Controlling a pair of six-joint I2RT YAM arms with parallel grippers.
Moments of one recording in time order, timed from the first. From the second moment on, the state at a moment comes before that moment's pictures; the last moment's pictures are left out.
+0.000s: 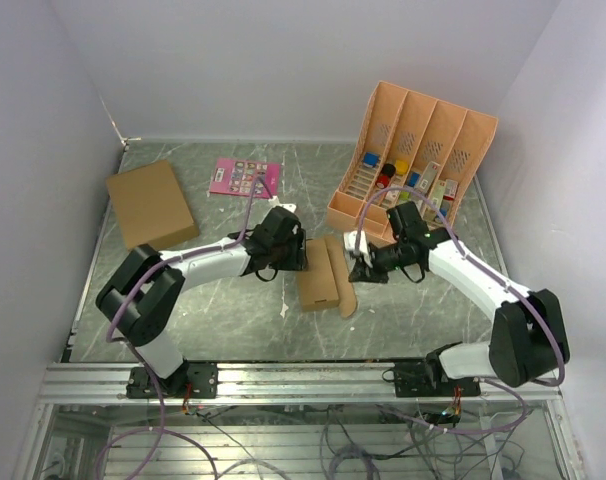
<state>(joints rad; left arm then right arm) -0.74 1.64 0.94 -0.14 -0.02 -0.59 0.37 1.37 0.89 -0.61 -0.85 -0.95</state>
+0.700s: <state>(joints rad) -0.68 1.69 1.01 -0.14 0.03 -0.42 0.58 1.45 0.74 -0.40 -0.68 -1.44</state>
